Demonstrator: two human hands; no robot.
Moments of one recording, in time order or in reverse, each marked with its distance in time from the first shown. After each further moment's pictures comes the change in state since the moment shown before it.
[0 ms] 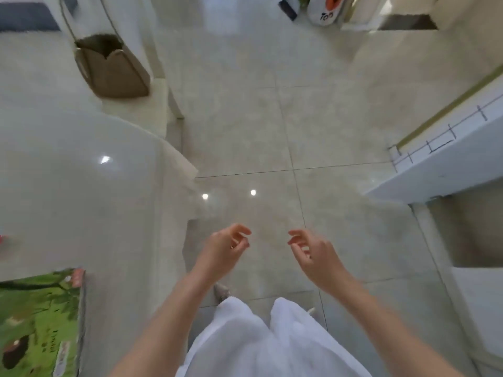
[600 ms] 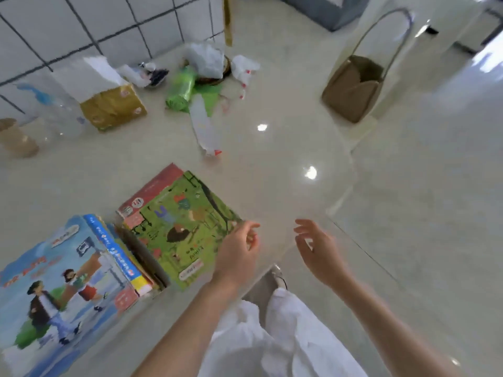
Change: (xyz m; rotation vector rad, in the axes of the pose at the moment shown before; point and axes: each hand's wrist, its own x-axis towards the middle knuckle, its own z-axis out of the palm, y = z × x) left_hand -0.098 -0.117 -0.123 -0.321 0.977 -0.493; right_hand 0.116 -0.221 0.182 -0.225 -0.532 -0.618
